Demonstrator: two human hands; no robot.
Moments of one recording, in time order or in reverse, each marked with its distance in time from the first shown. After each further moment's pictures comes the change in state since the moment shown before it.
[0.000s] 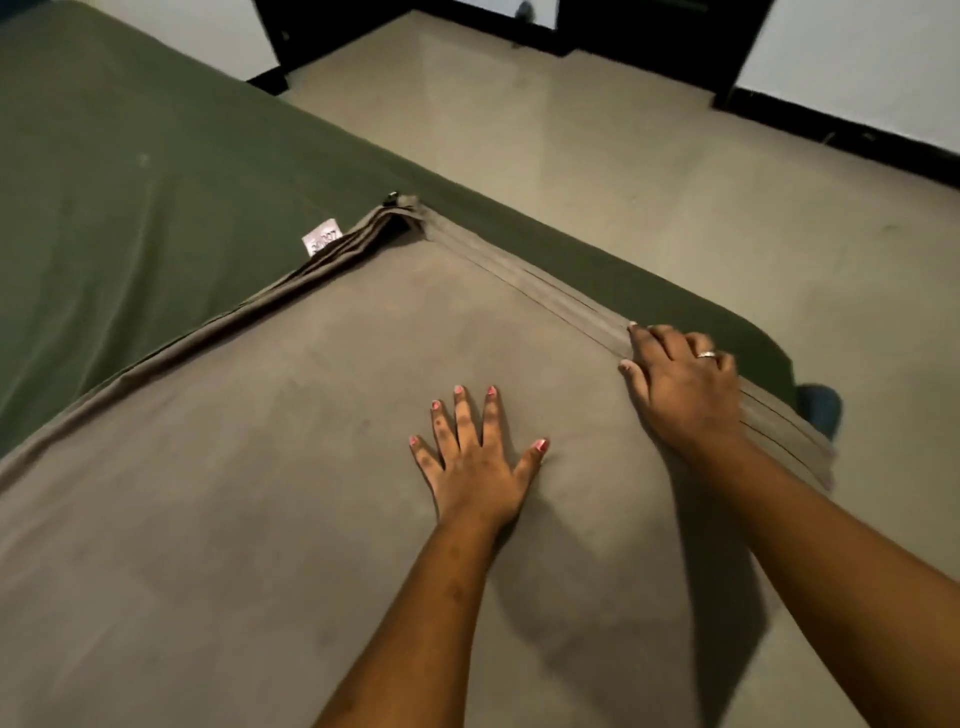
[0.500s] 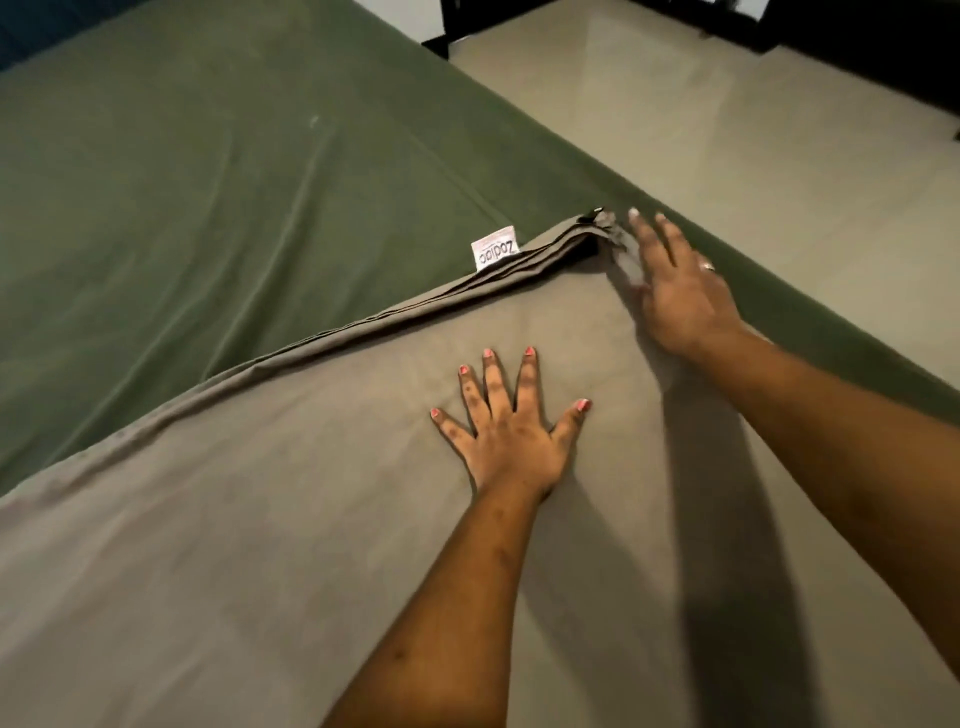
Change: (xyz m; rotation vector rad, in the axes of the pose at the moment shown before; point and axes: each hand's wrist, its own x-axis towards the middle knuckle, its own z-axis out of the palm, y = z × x) left_hand 0.127 -0.101 -0.053 -0.084 0.197 -0.267; right_hand 0.210 -0.203 0.018 0.228 -0.030 -0.363
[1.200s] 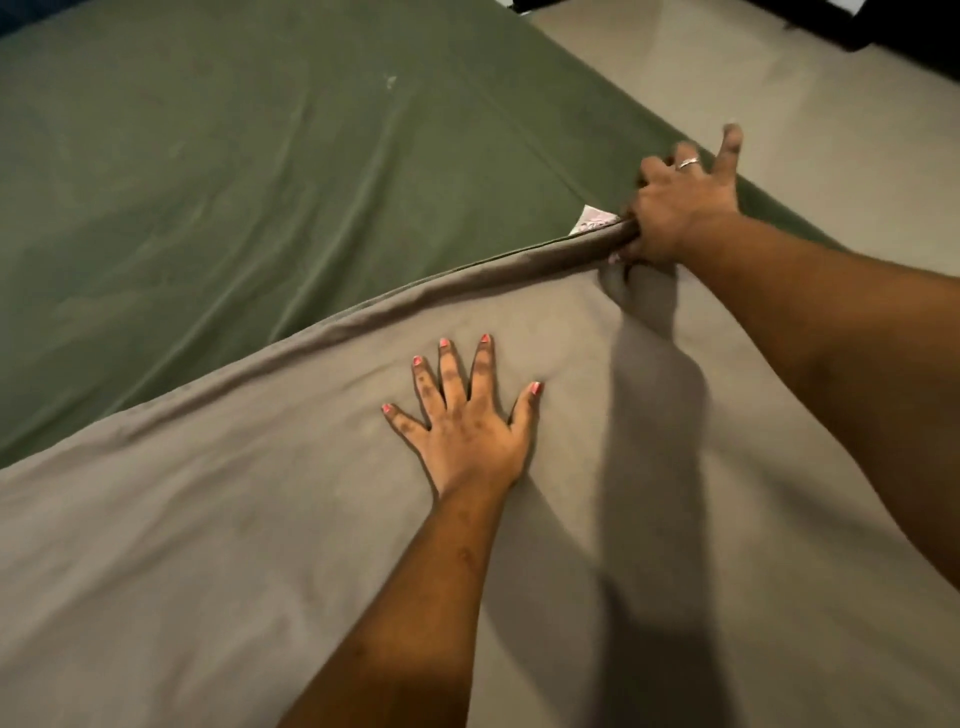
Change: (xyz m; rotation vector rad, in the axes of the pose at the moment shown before) left_hand 0.015 -0.100 -0.023 0.015 0.206 -0.184; right_hand 0.084 -0.111 -0.015 -0.634 -0.189 -0.178
